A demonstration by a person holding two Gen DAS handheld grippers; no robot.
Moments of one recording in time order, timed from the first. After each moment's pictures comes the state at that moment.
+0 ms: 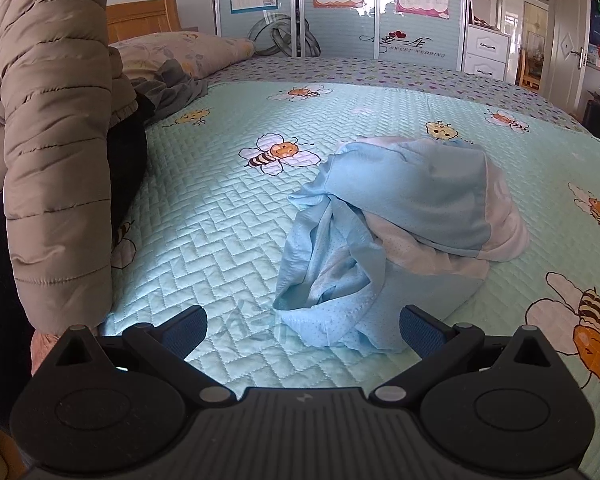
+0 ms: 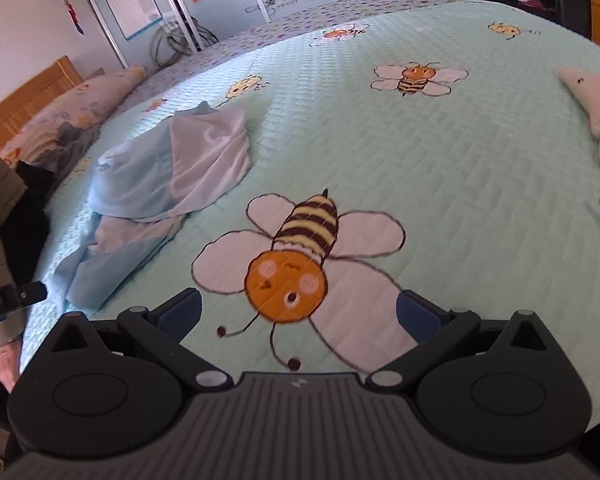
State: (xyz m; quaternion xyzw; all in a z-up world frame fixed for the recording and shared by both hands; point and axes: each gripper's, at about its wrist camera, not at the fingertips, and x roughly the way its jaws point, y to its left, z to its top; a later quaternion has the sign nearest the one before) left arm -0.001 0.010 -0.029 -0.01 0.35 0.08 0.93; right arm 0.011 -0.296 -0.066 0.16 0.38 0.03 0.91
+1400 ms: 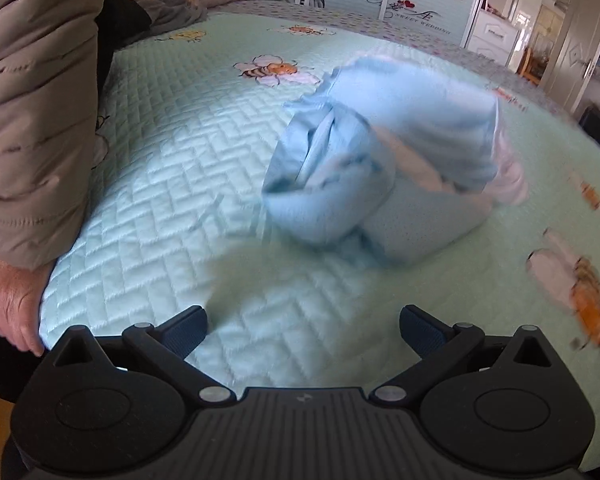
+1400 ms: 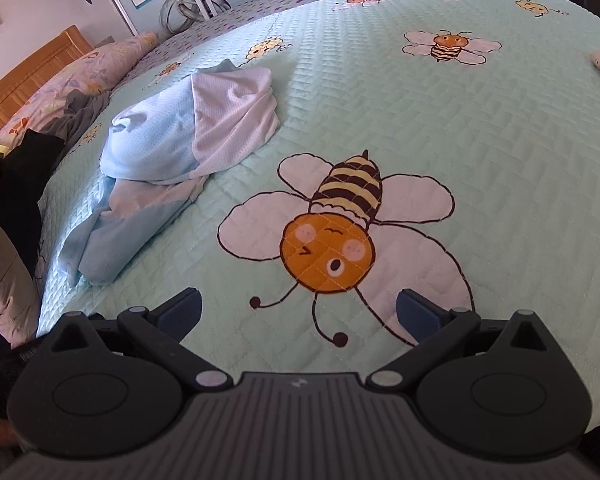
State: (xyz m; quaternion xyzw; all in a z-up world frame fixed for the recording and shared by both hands) left arm -0.006 0.037 -0.070 -0.11 0.41 0.04 0.91; right arm 0.013 -0.273 -0.076 0.16 0.42 0.06 0.89
